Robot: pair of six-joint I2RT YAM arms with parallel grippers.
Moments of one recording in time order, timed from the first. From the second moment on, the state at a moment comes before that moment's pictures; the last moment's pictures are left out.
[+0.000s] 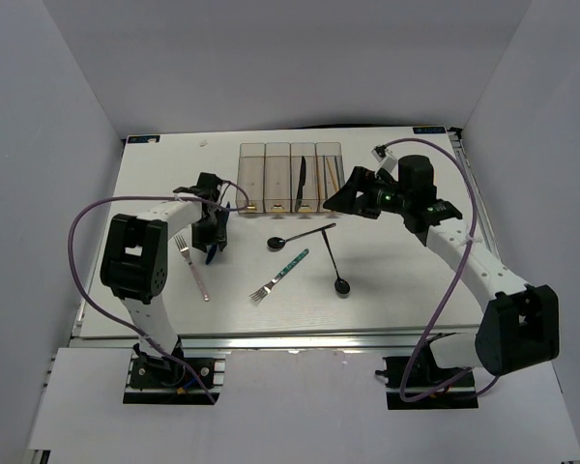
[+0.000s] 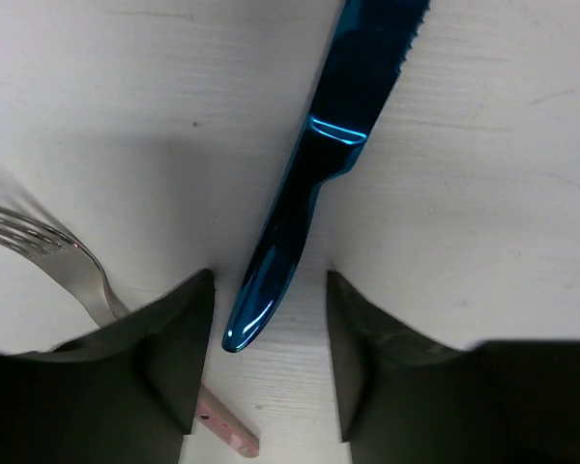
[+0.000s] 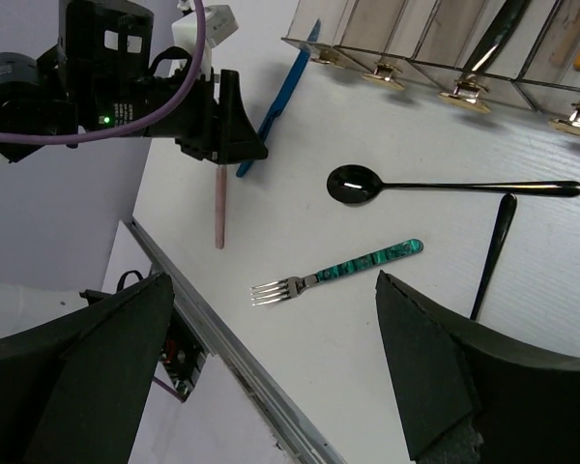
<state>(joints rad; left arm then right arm) -0.22 1.86 1.20 -0.68 -0.12 -0.27 0.32 1.34 1.03 -0.16 -0.64 0.56</state>
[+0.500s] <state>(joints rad) -0.23 1.82 1.13 -0.58 -0.09 -0.28 0.32 1.26 1.02 -0.19 -0.61 0.53</state>
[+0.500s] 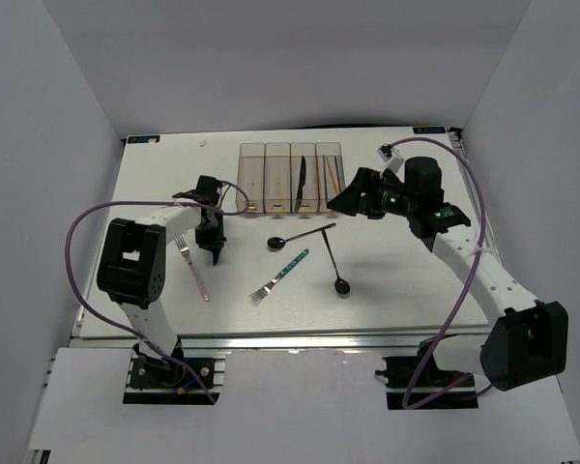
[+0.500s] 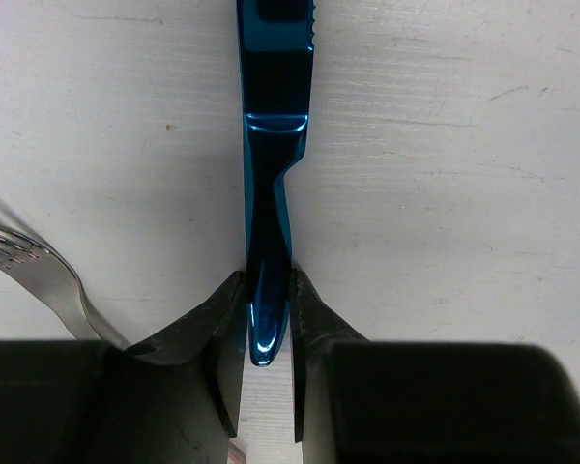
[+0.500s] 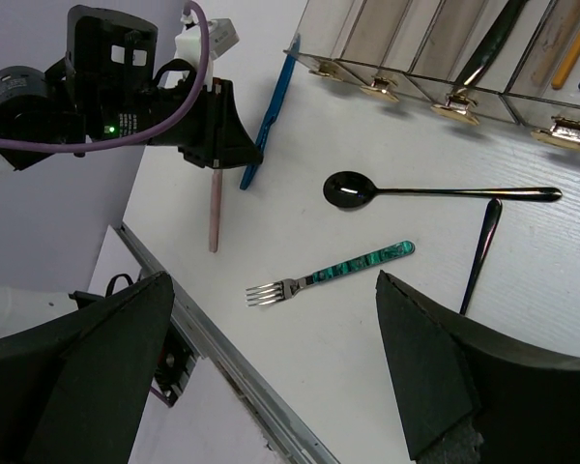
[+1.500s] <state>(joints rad) -0.43 1.60 0.94 -0.66 -0.17 -0.45 0.58 1.52 0.96 -0.06 -0.56 0.57</state>
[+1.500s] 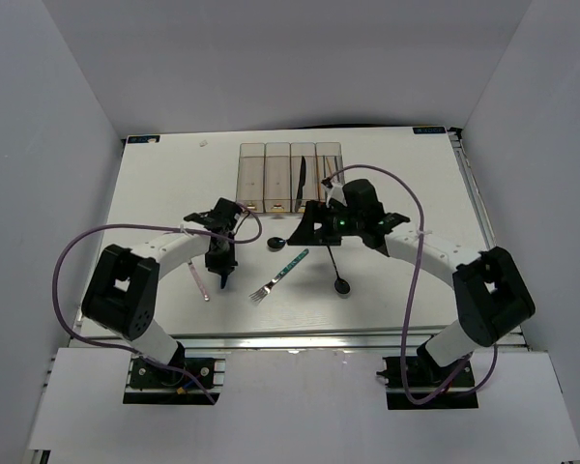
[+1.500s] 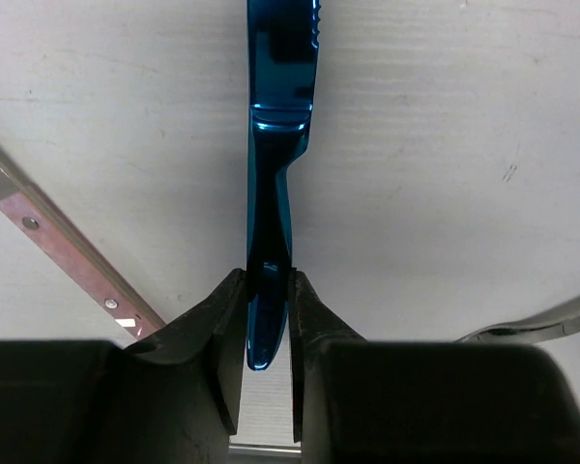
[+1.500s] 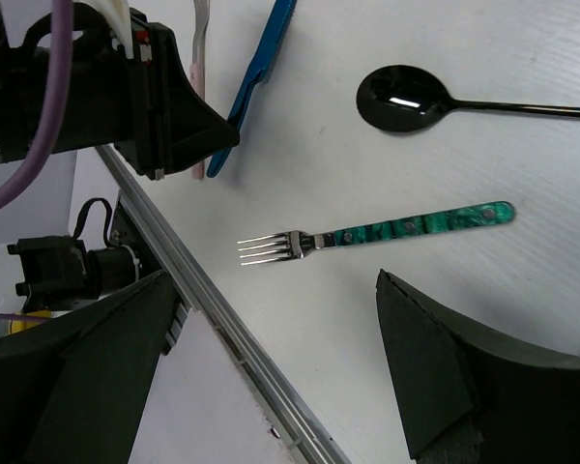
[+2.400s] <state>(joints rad) -0.44 1.61 0.90 -0.66 -0.15 -0.48 0.68 1.55 0.96 -0.01 -0.48 0.64</state>
